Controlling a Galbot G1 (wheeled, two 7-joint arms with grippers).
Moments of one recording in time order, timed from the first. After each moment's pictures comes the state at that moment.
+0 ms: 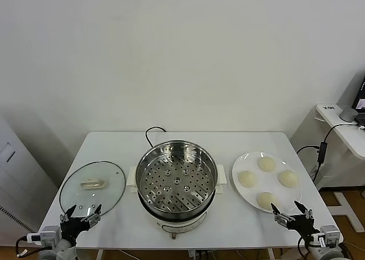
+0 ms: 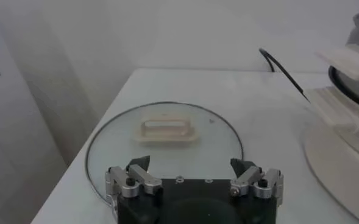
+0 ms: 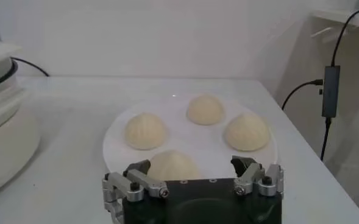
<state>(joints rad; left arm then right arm) 1.62 -1.10 -0.64 -2.02 -0.52 0.38 -0.16 -1.68 0.94 0.72 1.87 0.61 -0.18 -0.01</state>
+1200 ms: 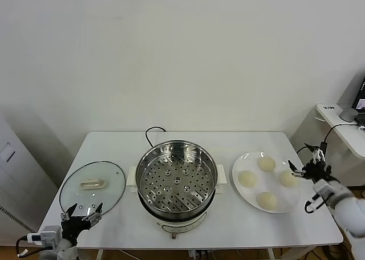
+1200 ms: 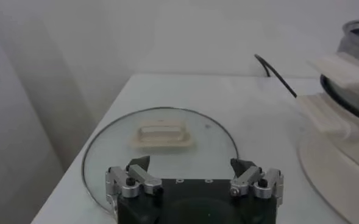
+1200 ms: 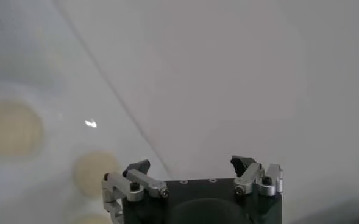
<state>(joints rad) 1.63 -1.12 -0.64 -2.03 -0.49 0.38 -0.15 -1.05 0.74 0.59 1.48 -0.37 0.04 -0.38</state>
